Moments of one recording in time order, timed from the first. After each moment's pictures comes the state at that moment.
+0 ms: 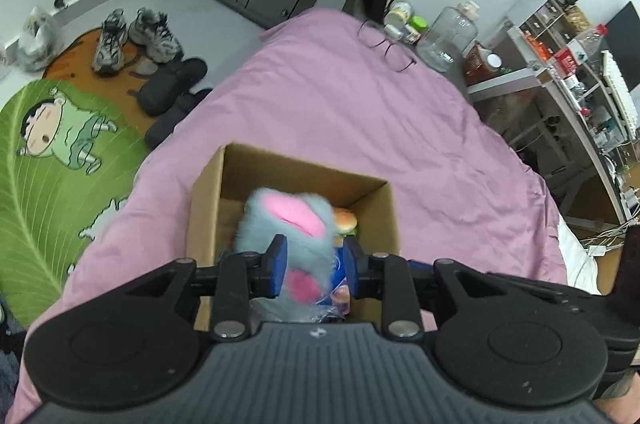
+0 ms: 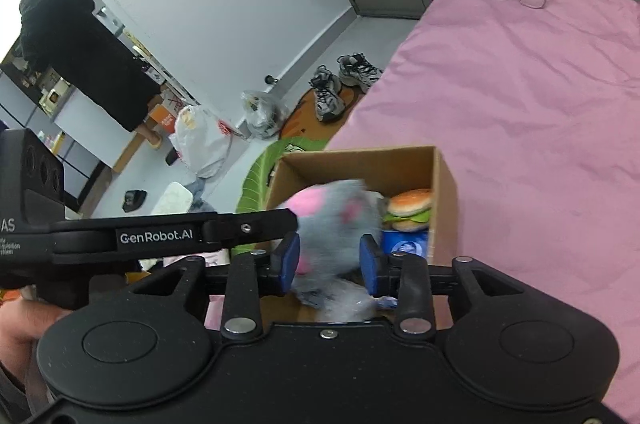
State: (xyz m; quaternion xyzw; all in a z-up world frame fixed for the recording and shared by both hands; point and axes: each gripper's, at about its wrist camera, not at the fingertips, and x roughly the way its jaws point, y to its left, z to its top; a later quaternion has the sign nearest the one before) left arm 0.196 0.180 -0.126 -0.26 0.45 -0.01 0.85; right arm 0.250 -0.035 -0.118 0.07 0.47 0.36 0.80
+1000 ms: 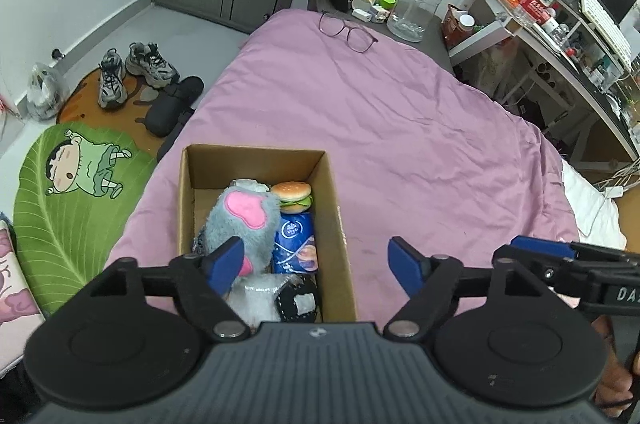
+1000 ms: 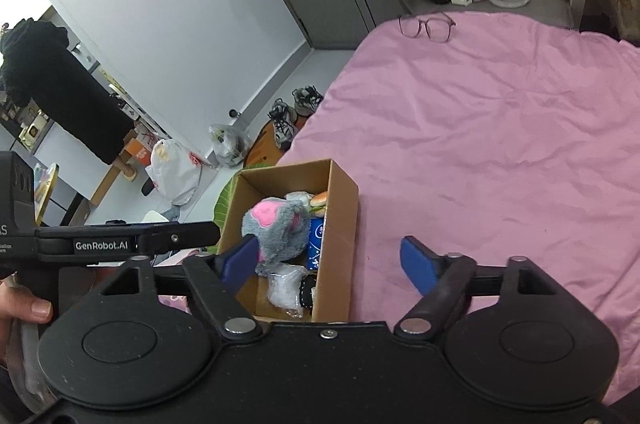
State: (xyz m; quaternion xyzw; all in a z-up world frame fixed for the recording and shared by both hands) left arm 0.162 0.111 -0.048 -0.16 0.47 -0.01 0.87; right arm 0.207 -0.154 -0.050 0.09 0.45 0.30 0.84
